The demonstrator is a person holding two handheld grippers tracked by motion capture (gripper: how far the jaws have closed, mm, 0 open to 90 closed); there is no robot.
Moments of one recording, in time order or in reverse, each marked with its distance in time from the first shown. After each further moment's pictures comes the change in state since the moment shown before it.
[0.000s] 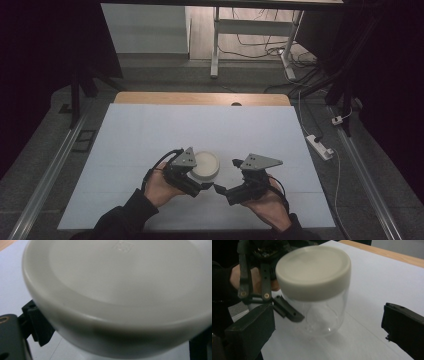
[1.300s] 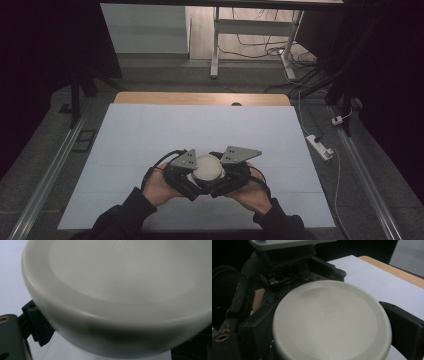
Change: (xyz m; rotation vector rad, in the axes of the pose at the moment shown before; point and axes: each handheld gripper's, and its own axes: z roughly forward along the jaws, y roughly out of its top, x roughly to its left) left arm -0.003 0.007 -0.006 -0.006 -0.134 0.065; right arm 0.010 0.028 0.036 -0.049 0.140 -0.127
